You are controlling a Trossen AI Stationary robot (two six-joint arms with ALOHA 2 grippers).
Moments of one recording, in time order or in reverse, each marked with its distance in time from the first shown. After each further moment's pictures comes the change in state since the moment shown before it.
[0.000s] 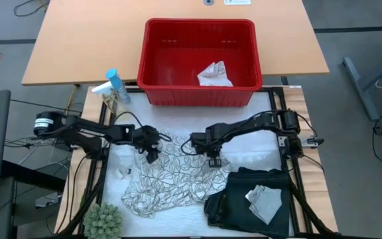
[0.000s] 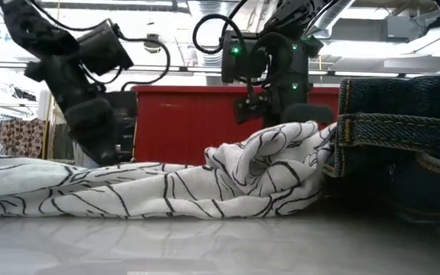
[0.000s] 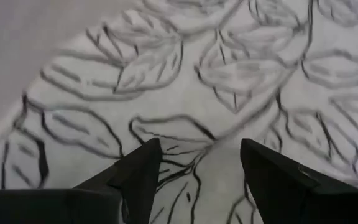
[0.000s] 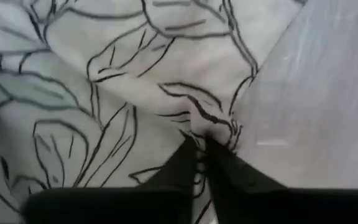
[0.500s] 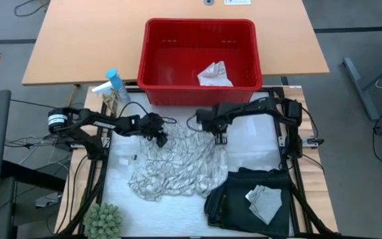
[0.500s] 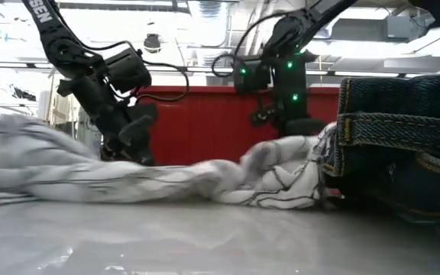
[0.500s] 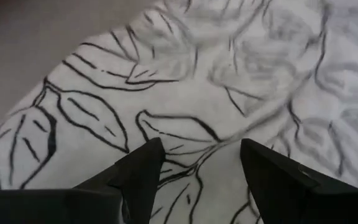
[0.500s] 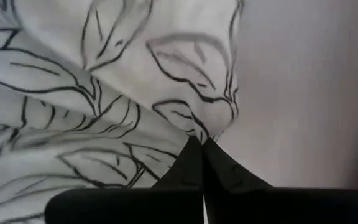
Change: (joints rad) left arm 0.221 0.193 0.058 0.084 -0.083 -0.039; right arm -0.249 -0.055 0.002 -0.135 0.252 -0.167
